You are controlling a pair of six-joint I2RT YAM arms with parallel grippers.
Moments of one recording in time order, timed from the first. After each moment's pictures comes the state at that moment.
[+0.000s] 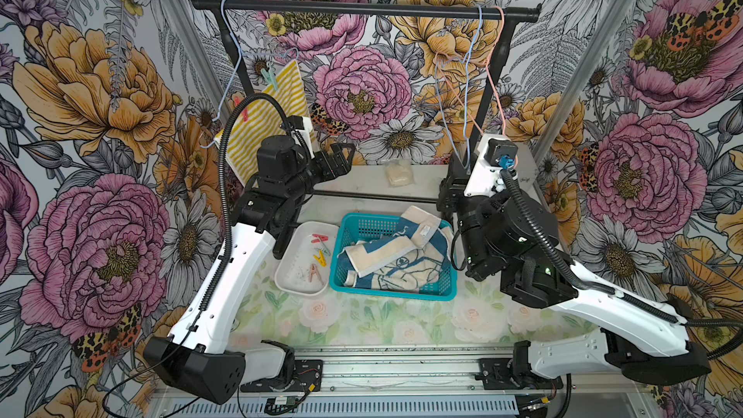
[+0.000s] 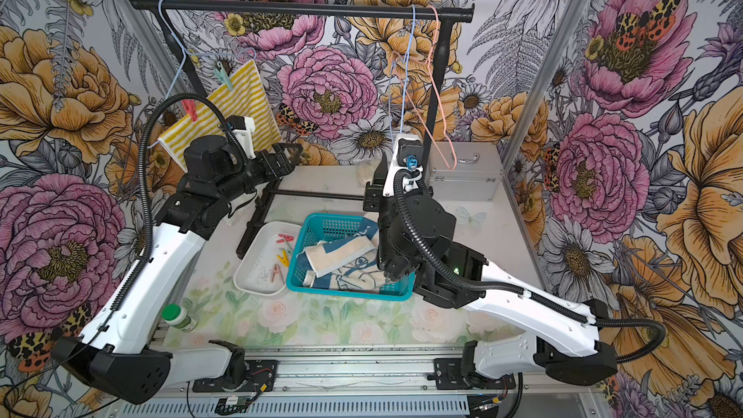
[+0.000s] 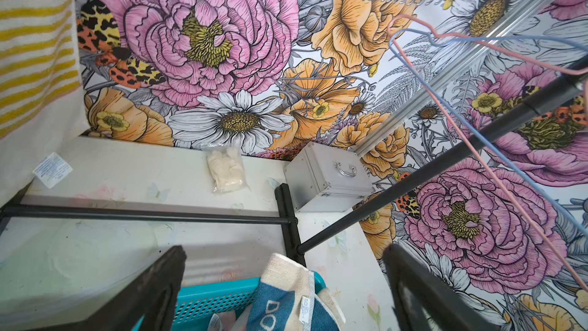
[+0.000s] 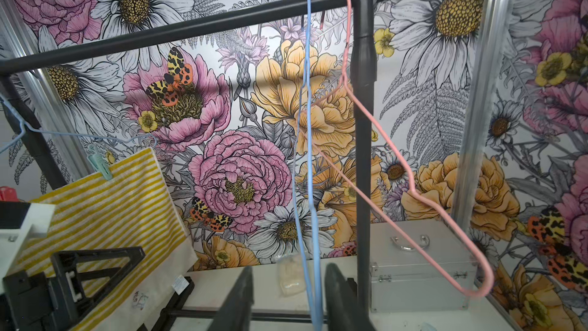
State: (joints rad) left arm -0.31 1.29 1.54 -0.48 0.21 -0.54; right arm 1.24 1.24 1.57 -0.09 1.19 -0.10
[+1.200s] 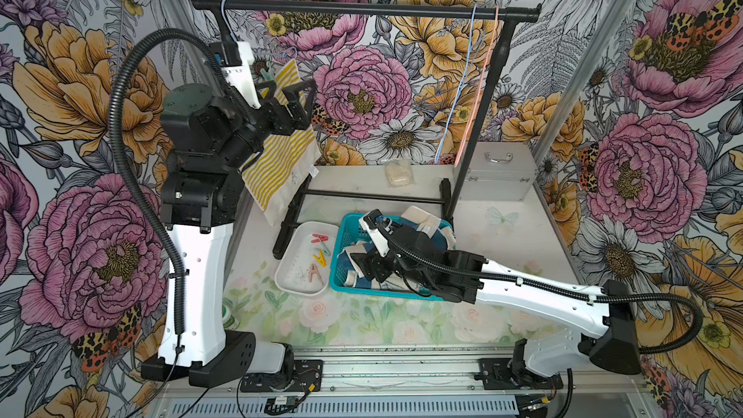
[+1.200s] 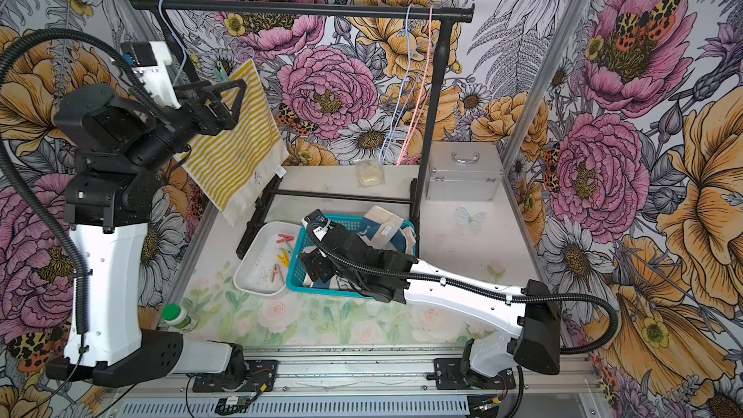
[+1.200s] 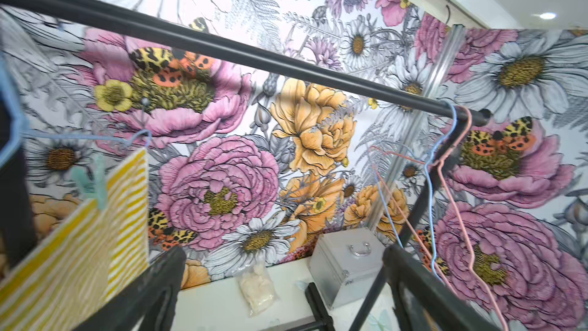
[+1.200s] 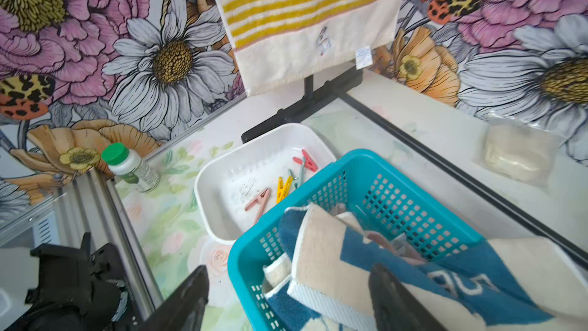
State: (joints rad) left arm -0.06 1.40 2.17 -0.68 0.30 -0.29; right arm 1.13 1.44 1.27 -0.34 0.19 0.23
